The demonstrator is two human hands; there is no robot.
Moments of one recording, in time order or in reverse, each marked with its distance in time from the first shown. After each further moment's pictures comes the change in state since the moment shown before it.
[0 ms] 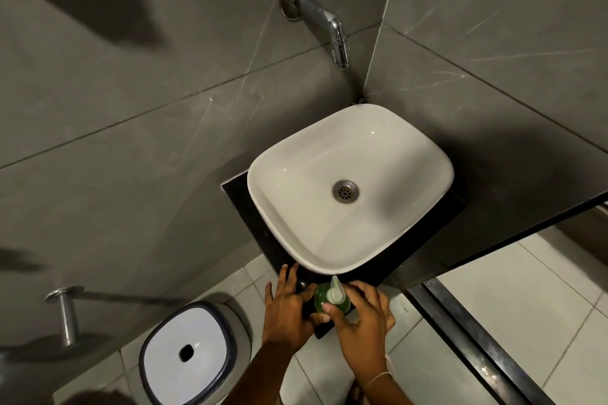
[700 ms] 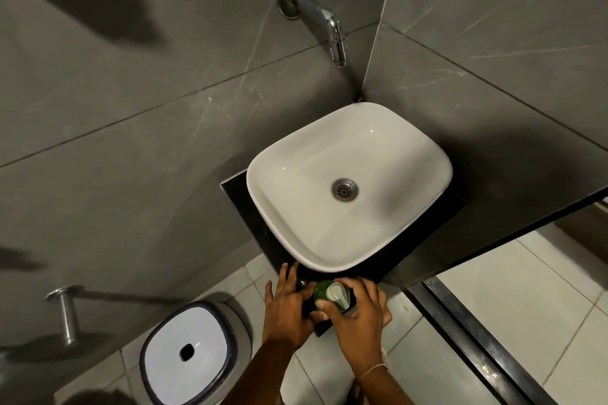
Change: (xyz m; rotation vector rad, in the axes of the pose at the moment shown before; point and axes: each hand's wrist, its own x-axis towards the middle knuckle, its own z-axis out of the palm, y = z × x) left_hand -0.001 0.003 0.000 0.012 0.007 0.000; right_hand 0.002 -0.002 0.004 0.064 -0.013 0.056
